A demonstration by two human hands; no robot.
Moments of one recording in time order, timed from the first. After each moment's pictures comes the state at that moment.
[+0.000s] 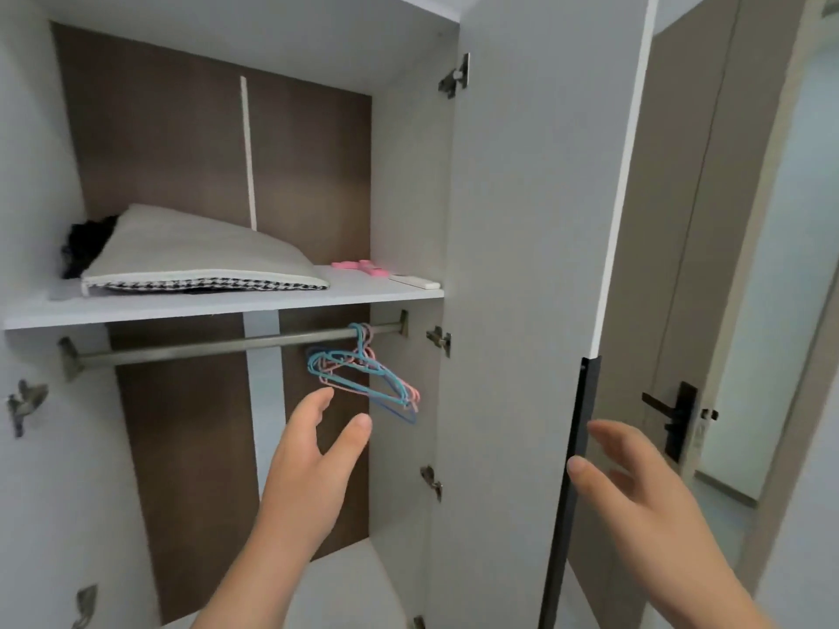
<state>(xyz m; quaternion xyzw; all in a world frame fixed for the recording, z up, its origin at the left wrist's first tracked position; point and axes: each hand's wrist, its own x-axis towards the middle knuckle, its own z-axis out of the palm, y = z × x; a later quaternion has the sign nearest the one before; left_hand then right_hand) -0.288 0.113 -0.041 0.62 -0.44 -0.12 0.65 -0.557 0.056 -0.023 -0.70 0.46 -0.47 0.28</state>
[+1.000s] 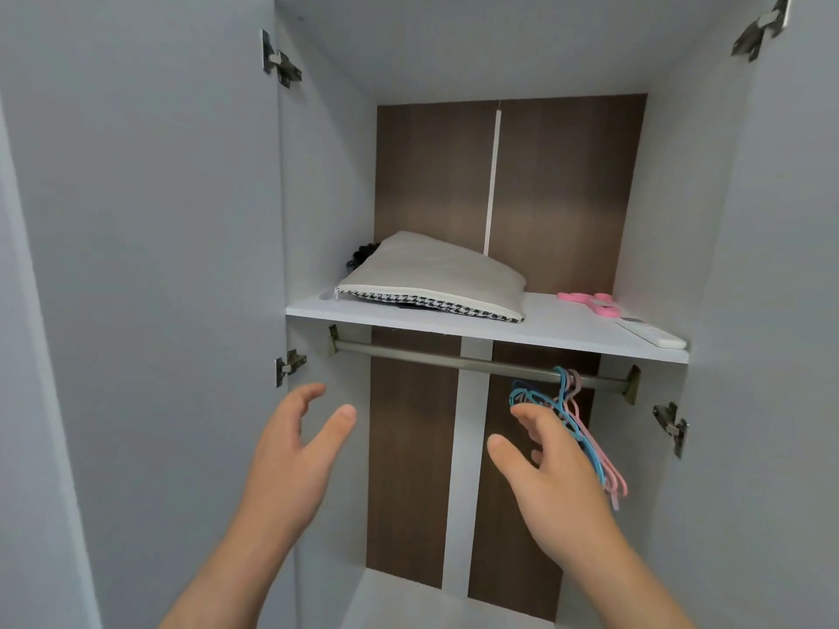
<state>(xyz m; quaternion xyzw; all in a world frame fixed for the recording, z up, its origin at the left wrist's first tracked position) -0.280 0.098 -0.010 0.74 -0.16 0.15 0.64 -0.378 -0.107 -0.005 -0.85 0.15 -0.29 0.42</state>
